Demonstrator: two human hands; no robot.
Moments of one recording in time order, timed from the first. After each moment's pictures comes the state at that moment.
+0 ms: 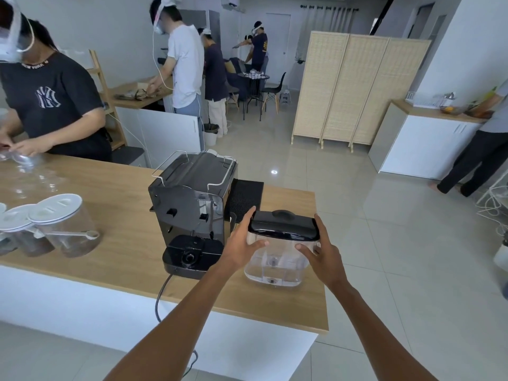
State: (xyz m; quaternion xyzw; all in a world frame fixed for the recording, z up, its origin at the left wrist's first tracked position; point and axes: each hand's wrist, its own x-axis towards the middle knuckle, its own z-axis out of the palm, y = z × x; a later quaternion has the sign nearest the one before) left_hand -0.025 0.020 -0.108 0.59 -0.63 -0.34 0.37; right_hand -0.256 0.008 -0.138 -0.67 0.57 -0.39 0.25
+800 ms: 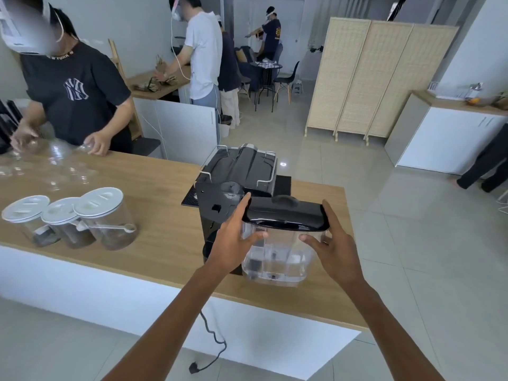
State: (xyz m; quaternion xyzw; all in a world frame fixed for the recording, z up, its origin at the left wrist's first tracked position) left_hand 0.095 0.074 -0.062 0.60 -0.64 -0.25 0.41; right_hand -0.139 0.050 -0.081 -0.67 0.56 -0.41 0.27
